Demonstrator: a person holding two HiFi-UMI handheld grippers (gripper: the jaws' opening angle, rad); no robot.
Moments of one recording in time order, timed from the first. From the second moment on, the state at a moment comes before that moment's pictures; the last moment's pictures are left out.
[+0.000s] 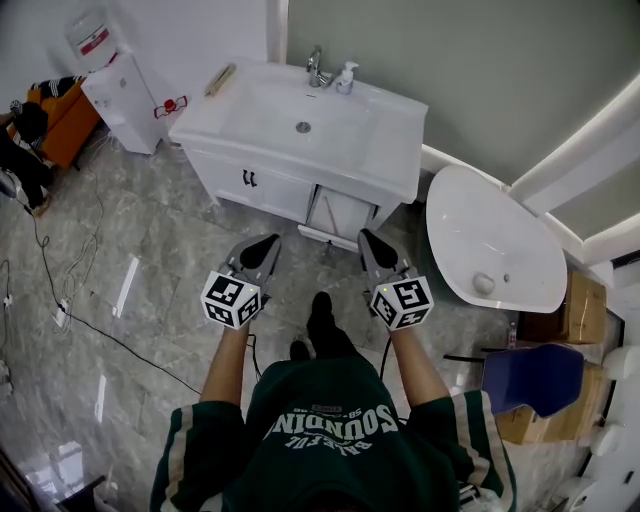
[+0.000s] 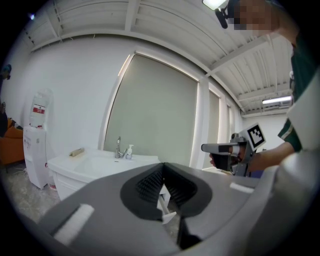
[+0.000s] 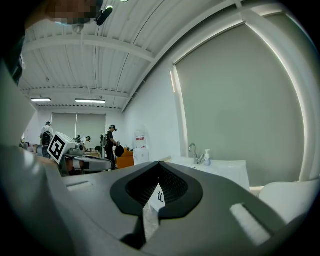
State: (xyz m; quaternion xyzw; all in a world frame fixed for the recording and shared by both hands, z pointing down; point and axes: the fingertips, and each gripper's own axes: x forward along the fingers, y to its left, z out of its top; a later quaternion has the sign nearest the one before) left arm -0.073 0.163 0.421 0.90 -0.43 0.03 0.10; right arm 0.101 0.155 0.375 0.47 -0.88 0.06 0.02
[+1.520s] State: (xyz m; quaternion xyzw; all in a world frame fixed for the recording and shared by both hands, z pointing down) left arm -0.080 -0.098 0.422 0.88 -0.47 0.05 0.10; right arm 0.080 -0.139 0.391 0.43 -0.90 0.08 0.01
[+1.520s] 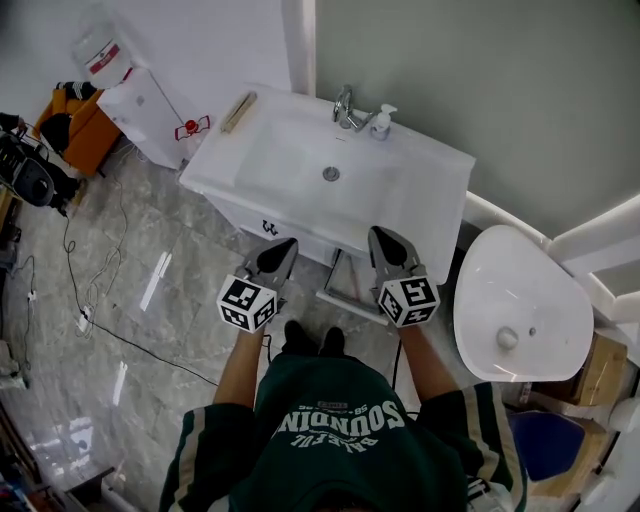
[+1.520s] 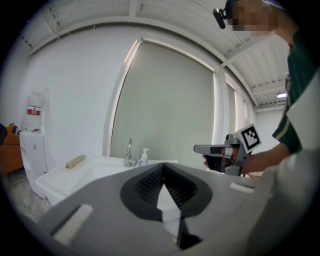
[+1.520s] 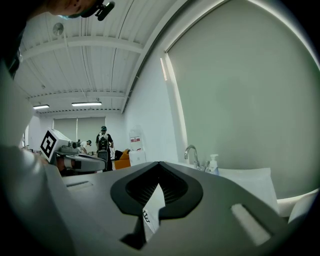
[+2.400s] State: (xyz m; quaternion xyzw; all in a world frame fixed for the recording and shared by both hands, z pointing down) left arm -0.065 -0.116 0.456 0.89 -0.43 0.07 0.14; right arm 0.087 -0.144 0.421 0.45 -0.89 0.11 0.04
